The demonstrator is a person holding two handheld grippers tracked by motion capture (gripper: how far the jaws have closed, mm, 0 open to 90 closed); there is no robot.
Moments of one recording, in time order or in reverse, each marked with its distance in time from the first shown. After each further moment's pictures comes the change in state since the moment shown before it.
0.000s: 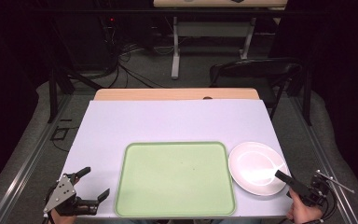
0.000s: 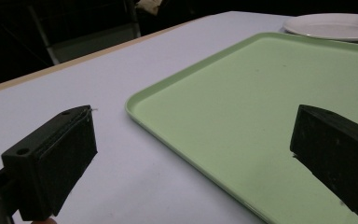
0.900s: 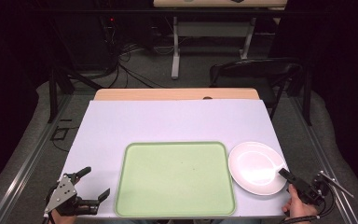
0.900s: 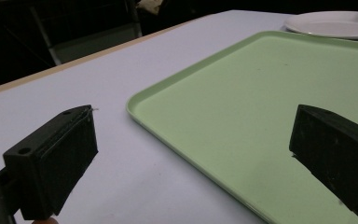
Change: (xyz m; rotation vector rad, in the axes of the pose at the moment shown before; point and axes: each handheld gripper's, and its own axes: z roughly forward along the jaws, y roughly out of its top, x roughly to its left) left arm -0.001 0.000 0.001 0.001 0.007 0.008; right arm -0.009 -0.002 0.010 -0.093 -0.055 0.206
